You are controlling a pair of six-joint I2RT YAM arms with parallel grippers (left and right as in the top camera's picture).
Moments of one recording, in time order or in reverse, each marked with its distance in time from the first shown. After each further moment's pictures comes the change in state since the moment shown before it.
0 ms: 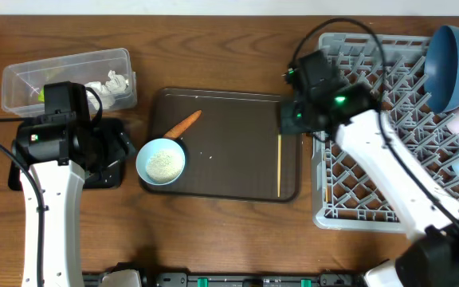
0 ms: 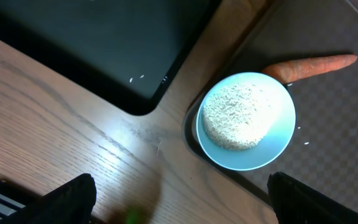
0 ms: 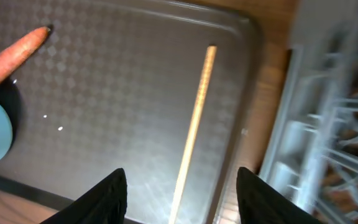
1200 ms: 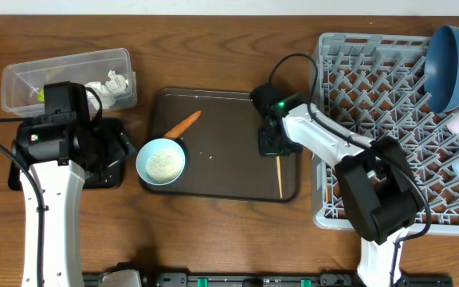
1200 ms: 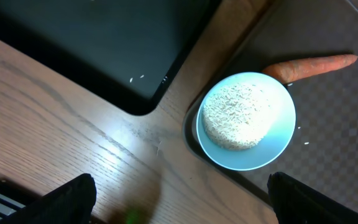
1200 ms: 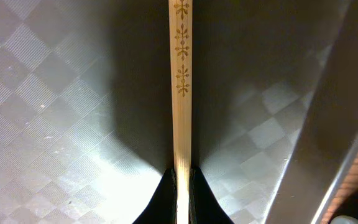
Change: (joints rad) left arm 0.000 0.000 0.000 0.000 0.000 0.000; right arm 0.074 0.374 -0.036 0.058 0.060 0.172
